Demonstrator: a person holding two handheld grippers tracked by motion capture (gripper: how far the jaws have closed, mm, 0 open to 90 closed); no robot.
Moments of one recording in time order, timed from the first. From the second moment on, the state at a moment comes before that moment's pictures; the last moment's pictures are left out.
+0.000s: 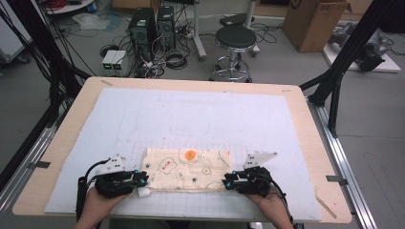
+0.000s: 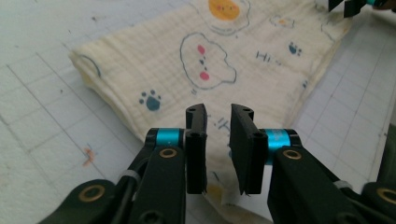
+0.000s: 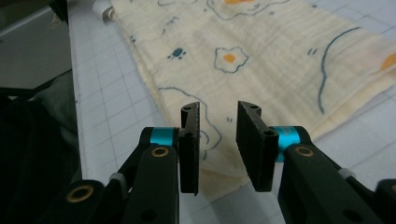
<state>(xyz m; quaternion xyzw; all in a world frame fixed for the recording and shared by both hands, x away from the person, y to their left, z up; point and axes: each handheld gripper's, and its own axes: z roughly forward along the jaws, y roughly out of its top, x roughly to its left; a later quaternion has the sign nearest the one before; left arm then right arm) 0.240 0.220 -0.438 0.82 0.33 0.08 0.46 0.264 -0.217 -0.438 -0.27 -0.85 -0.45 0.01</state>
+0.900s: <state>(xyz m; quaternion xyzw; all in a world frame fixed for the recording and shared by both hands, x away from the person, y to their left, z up) 0.235 0.226 -0.440 0.84 0.32 0.08 0.44 0.257 -0.220 -0.440 -0.25 -0.87 -0.42 0.02</state>
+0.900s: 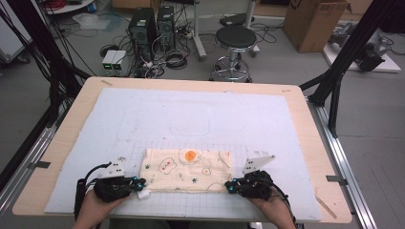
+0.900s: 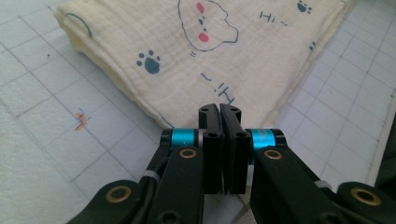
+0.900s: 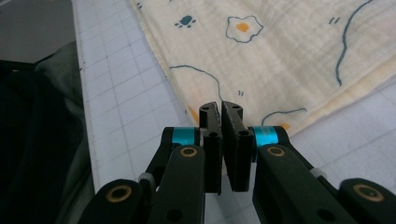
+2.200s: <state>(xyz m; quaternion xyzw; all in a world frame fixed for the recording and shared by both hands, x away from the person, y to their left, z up) 0.286 0.188 -0.417 0.80 0.35 0.11 0.48 0.305 -0.200 -0.408 -0.28 -0.83 -0.48 -0.04</state>
